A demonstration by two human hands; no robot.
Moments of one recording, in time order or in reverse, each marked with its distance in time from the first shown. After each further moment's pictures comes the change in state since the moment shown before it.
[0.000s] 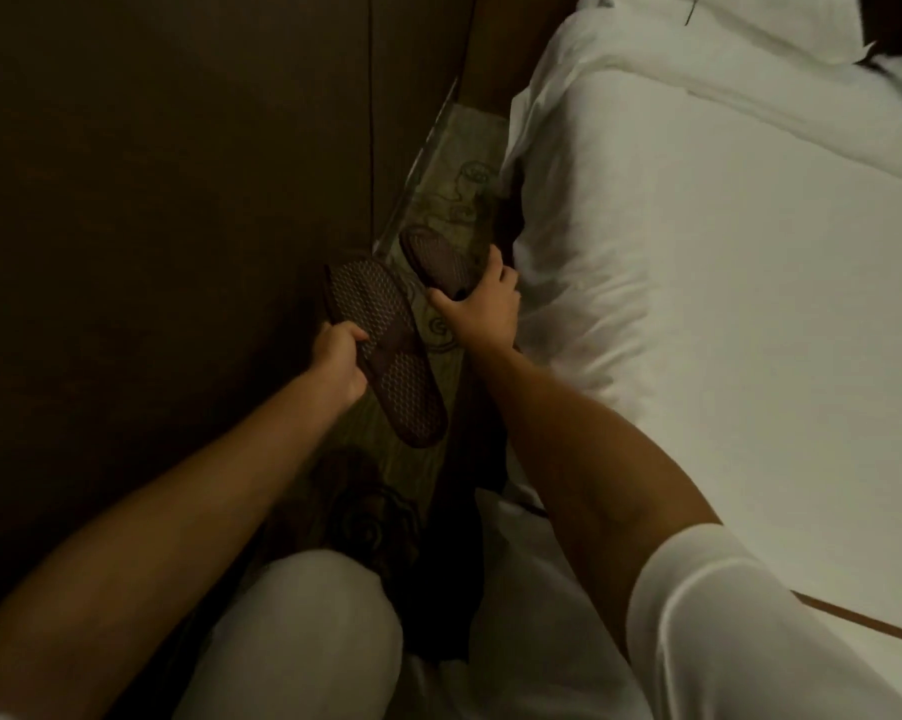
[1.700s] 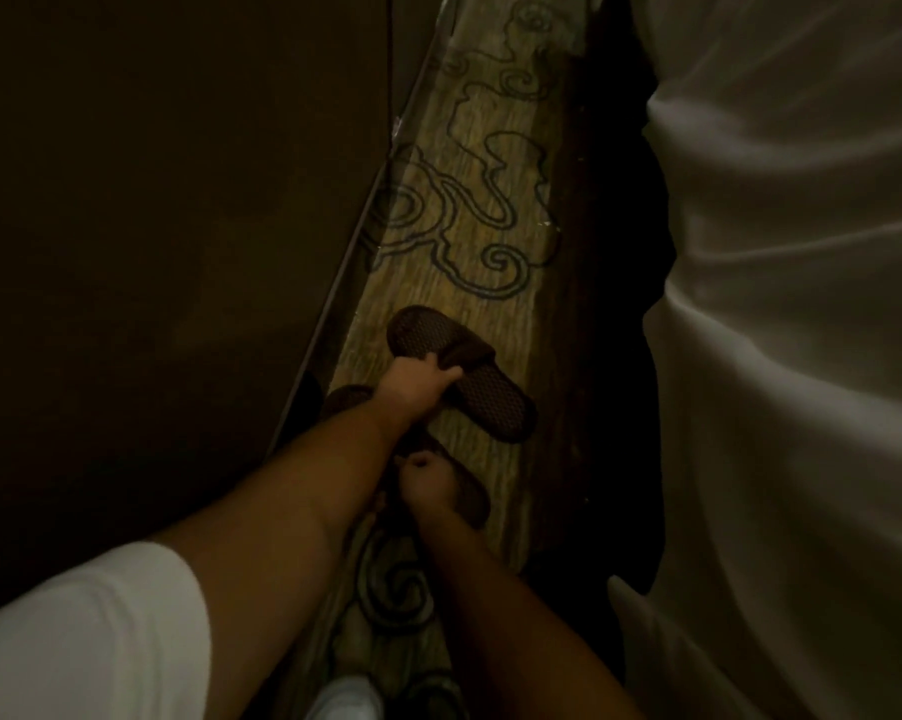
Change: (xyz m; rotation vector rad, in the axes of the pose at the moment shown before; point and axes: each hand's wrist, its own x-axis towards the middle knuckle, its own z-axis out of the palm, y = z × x) left_hand 0.331 -0.176 -0.061 2.415 -0.668 0.803; right_hand -0.074 0.169 0.338 0.089 -0.595 0.656
